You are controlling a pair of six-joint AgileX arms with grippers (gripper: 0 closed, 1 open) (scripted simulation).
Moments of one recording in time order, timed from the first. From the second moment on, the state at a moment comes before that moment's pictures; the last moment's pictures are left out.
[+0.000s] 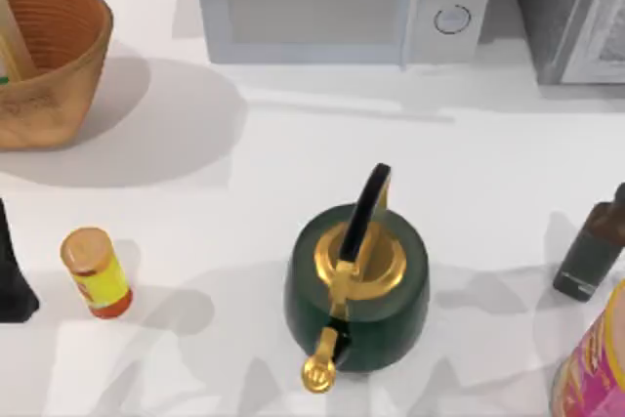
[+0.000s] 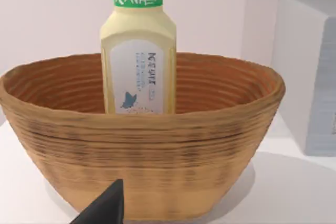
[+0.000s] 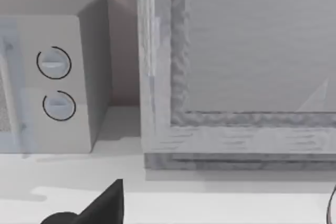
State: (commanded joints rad) left arm 0.00 0.00 0.00 0.00 0.00 0.00; right arm 0.00 0.00 0.00 0.00 0.00 0.00
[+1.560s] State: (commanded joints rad) left arm 0.16 1.67 0.57 1.11 0.19 0.01; right arm 0.00 0.00 0.00 0.00 0.00 0.00
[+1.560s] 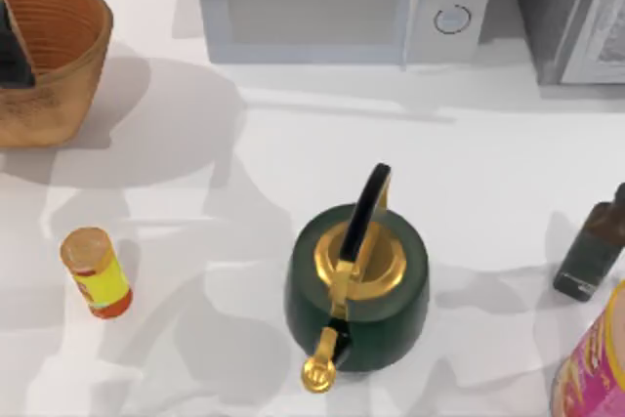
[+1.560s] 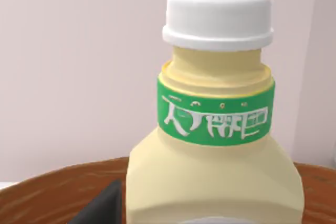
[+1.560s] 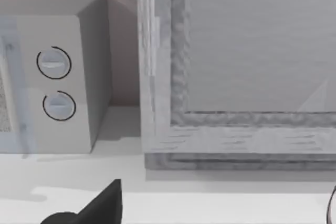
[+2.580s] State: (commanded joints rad) left arm 0.17 1.96 0.71 1.24 0.20 0.01; right arm 0.00 0.00 0.00 0.00 0.00 0.00
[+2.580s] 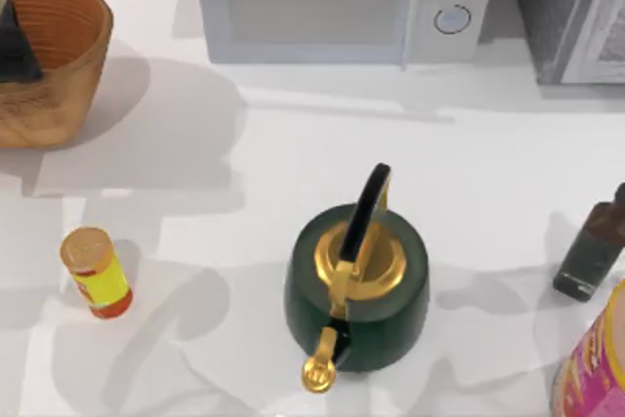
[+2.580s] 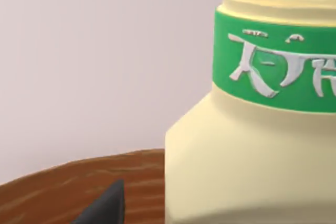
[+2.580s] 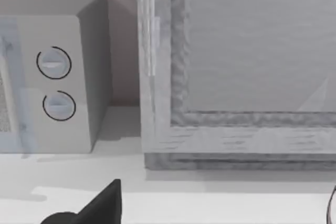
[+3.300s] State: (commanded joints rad) left arm 0.15 2.05 0.86 1.18 0.19 0.01; right arm 0.00 0.00 0.00 0.00 0.00 0.00
